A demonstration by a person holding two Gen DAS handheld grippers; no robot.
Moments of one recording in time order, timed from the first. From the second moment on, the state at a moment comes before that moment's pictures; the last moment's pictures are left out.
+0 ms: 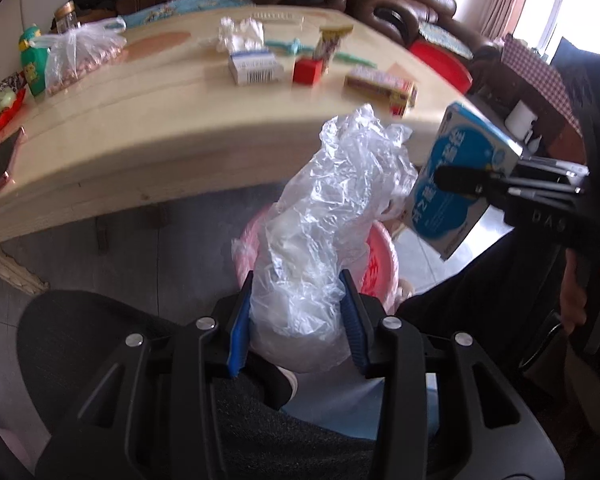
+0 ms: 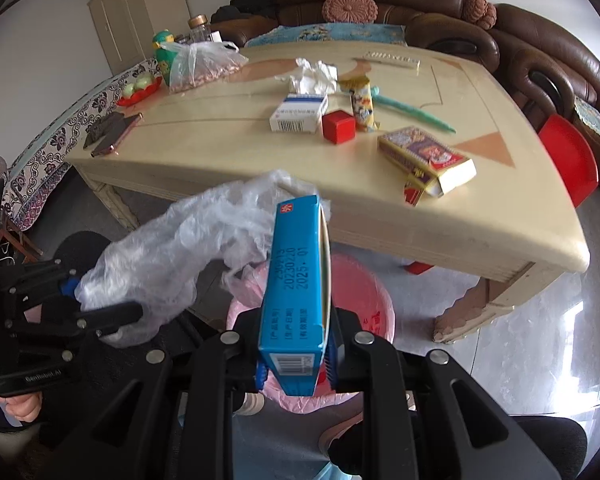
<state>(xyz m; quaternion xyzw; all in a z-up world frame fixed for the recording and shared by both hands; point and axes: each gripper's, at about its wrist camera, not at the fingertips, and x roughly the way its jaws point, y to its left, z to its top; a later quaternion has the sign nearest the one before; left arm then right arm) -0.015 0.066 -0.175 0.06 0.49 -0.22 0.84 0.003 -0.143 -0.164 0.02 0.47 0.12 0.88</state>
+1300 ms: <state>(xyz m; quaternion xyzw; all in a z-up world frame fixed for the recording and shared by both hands) 0.093 0.006 -0.357 0.05 0.71 -0.12 0.69 0.094 -0.137 -0.391 0.03 0.66 0.11 0.74</state>
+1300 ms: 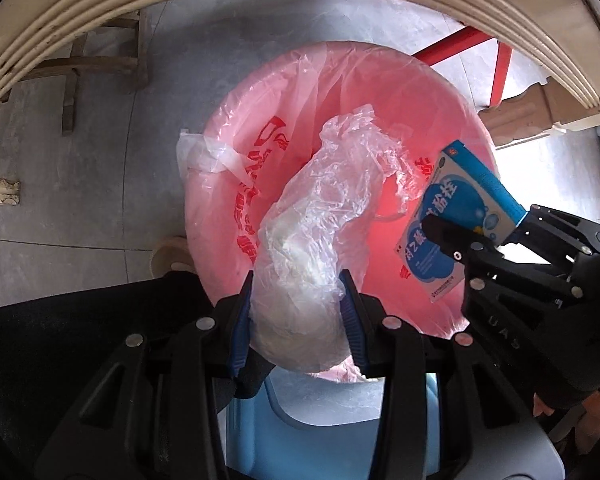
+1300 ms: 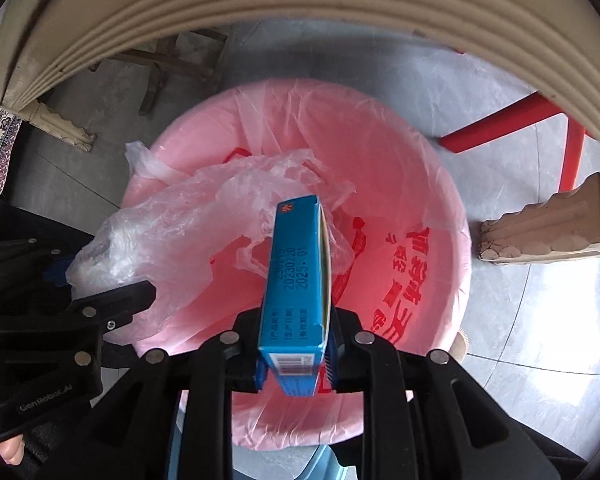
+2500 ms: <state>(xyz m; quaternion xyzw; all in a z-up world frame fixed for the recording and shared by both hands) 0.096 0.005 -0.347 0.08 0.68 -0.10 0.72 0.088 -0.153 -0.384 0.06 0.62 0.11 0.77</state>
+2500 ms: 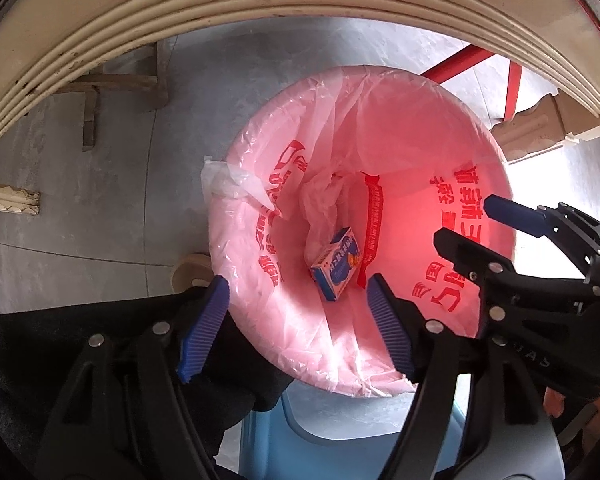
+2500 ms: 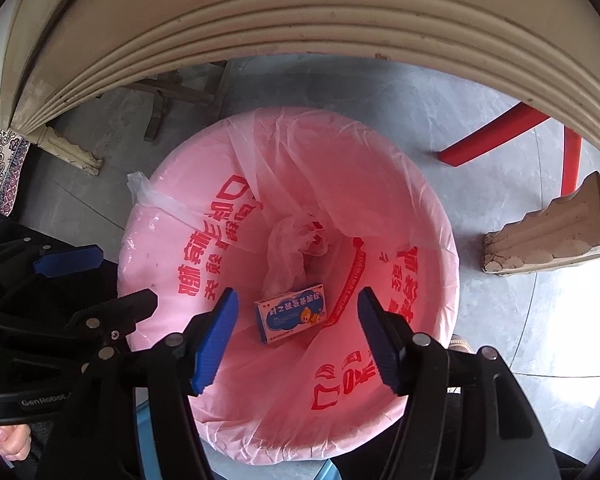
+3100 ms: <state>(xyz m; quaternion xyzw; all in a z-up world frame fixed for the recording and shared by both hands) 0.074 0.032 -0.210 0.08 0.59 -0.10 0.80 0.050 -0.142 -0.252 0.05 0.53 0.17 0.83</state>
